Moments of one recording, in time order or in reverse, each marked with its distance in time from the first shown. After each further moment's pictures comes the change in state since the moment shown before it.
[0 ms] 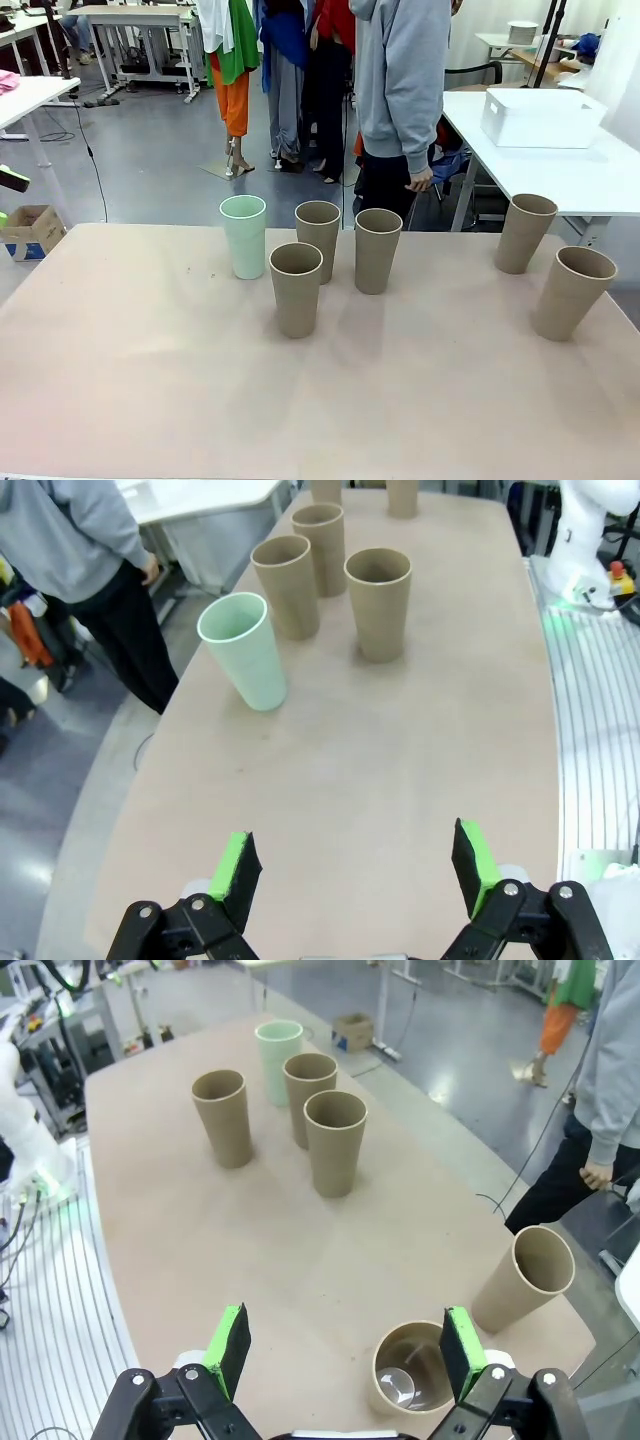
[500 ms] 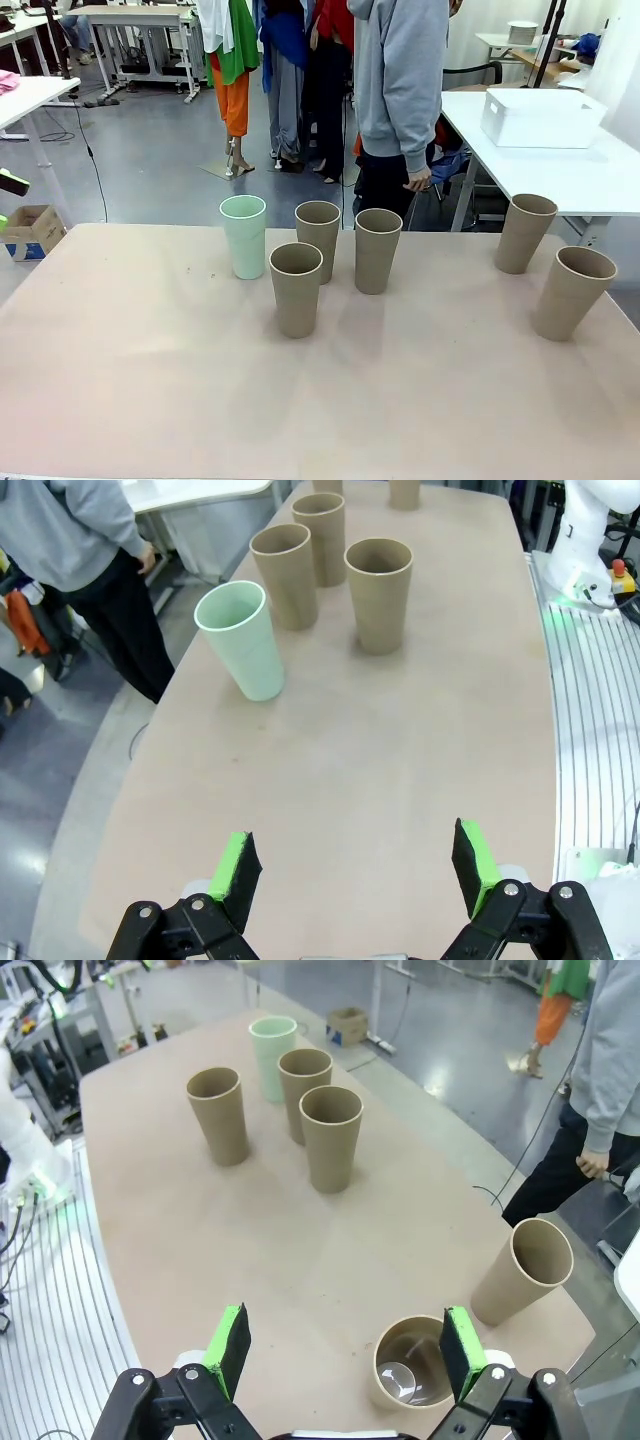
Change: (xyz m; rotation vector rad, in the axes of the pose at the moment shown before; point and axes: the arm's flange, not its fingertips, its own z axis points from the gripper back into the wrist) left arm -0.001 0.000 -0.001 -0.005 0.020 0.018; right arm 0.003 0.003 0.001 -0.017 0.015 -0.012
